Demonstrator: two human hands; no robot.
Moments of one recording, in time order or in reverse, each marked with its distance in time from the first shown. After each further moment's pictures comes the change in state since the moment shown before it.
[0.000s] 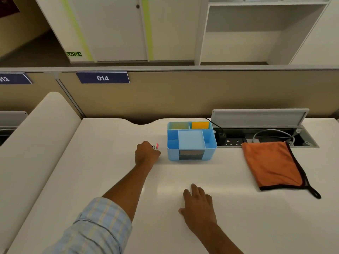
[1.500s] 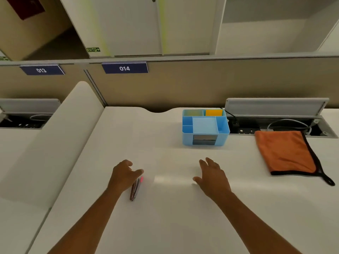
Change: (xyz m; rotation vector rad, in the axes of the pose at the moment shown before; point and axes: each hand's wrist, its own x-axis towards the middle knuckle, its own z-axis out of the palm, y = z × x) left_hand -0.079 -0.162 -0.064 -0.097 -0.155 -0.013; right_hand 0.023 0.031 -0.023 0.145 0.044 0.063
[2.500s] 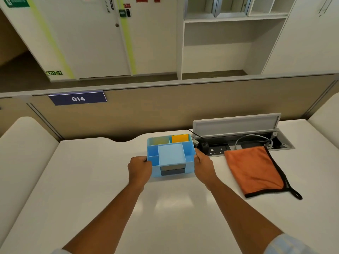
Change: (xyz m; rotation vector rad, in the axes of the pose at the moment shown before) left_hand 0.056 0.191 0.089 -0.341 0.085 0.240; right_hand 0.113 0.058 -0.074 0.695 0.295 0.005
